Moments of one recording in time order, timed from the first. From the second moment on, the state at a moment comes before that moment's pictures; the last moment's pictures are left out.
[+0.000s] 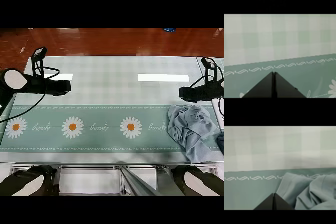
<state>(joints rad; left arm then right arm) -0.15 -1.11 1.01 1.23 -0.94 -1.58 -0.15 -1.12 0.98 -1.36 1.06 1.48</state>
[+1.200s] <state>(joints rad) -0.15 -1.11 1.03 1.23 -0.83 -1.59 -0.15 -1.12 1.01 -1.35 0.99 1.48</state>
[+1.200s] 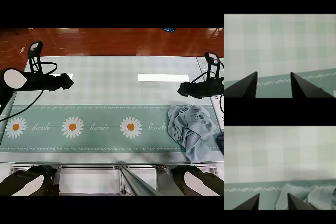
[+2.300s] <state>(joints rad) -0.16 -0.91 0.71 1.22 -1.02 -1.61 -0.15 -0.78 0.54 -1.73 1.12 1.75</state>
